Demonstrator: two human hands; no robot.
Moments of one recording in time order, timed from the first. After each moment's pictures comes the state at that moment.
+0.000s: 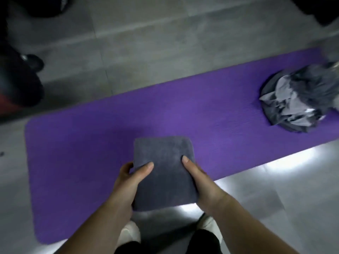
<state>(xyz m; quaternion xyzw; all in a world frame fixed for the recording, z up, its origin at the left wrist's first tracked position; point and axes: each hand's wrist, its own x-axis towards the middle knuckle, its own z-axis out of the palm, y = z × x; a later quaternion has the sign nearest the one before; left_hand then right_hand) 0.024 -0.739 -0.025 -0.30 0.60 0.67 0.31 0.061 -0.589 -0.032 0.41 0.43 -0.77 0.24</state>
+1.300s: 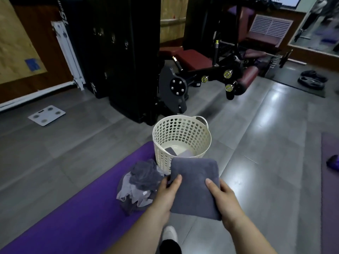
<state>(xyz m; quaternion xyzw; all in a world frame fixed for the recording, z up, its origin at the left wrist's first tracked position) 0.217 -0.042 0.352 0.07 0.58 0.66 0.47 0.333 0.035 0.385 0.48 0.51 -0.68 -0.22</state>
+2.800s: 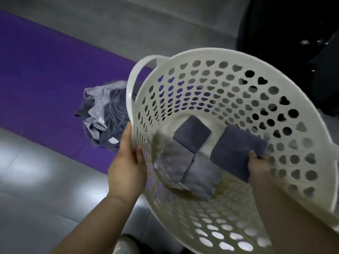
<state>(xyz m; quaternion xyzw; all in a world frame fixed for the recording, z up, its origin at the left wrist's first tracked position) 0.101 0.373 -0.040 -0.37 0.82 0.44 0.01 -0.031 0.622 -0.125 0.36 0.86 -0.31 0.19</state>
